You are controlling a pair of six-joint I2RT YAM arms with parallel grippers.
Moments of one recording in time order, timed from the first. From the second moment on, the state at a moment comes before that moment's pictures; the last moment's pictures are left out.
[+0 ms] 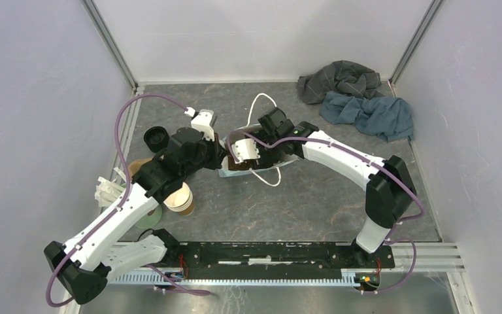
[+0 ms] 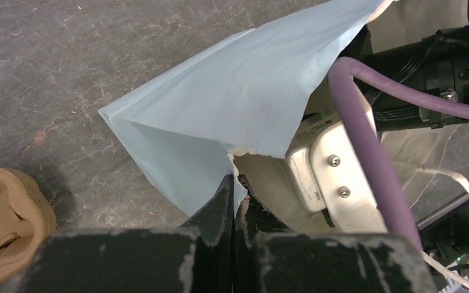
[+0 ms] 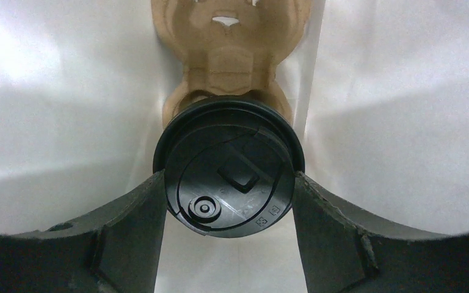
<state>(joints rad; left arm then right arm) -0.68 0.95 0.98 -0.49 -0.13 -0.36 0.77 1.72 1.41 -0.60 -0.21 -1.13</state>
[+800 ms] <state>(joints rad) -0.65 1.21 1.25 -0.79 -0.30 -0.46 0.77 1.87 1.55 -0.71 -0.21 -1.07</state>
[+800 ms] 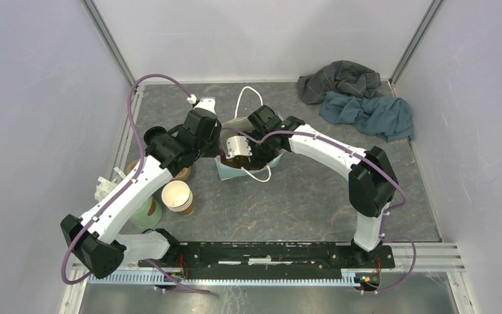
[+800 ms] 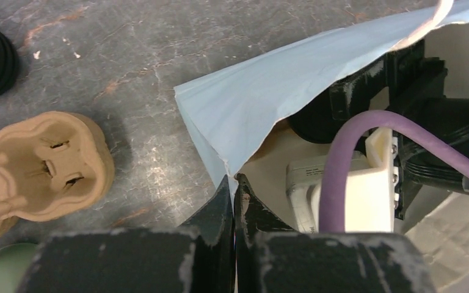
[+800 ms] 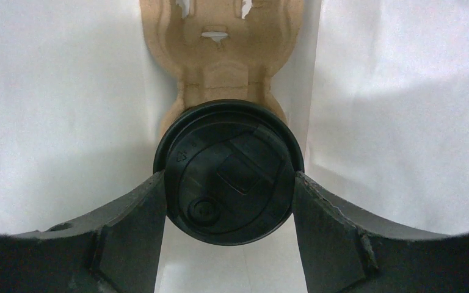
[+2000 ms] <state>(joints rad) -0.58 1.35 1.36 -0.81 -0.34 -0.46 0.73 1.93 1.63 -0.66 -0.23 -0.95</state>
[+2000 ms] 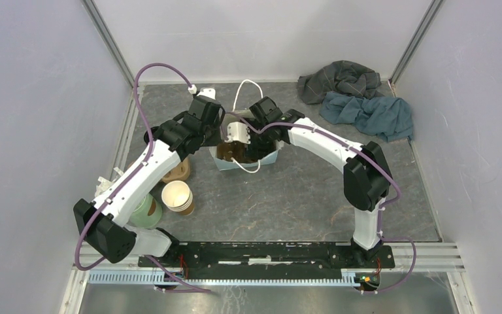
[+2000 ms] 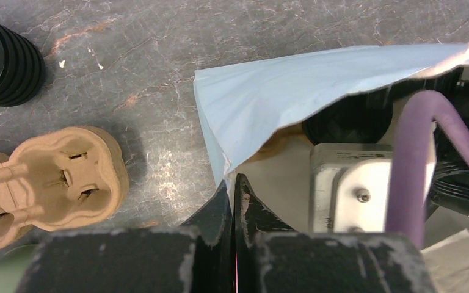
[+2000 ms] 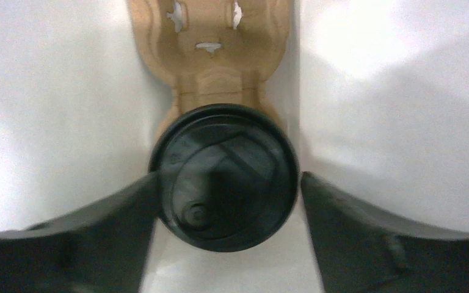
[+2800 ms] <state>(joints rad) -0.56 1.36 1.39 -0.84 -0.22 -0.46 0.81 1.73 1.67 -0.80 -0.17 -0.67</state>
